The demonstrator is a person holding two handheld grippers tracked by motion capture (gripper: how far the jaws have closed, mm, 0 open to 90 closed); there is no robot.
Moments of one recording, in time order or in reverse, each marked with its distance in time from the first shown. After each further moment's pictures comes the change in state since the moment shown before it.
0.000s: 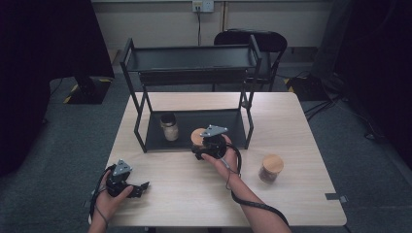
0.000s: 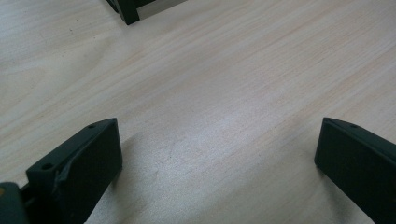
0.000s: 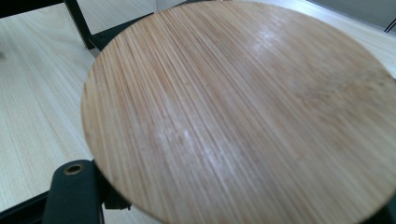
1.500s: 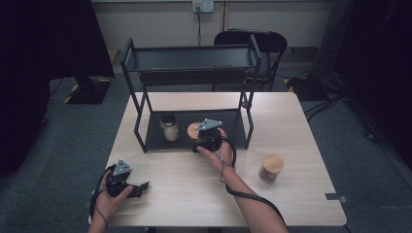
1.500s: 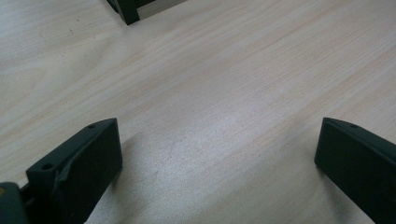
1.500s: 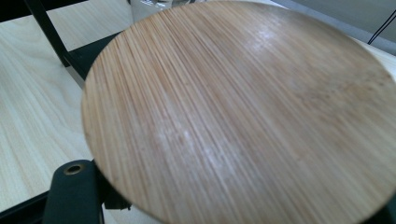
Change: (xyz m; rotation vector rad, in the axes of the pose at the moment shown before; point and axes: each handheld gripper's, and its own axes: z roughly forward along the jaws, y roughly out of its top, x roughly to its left) left arm 0.000 0.000 0.000 0.000 0.000 0.000; right arm -0.007 0.018 0.019 -0.004 -0.031 -0.003
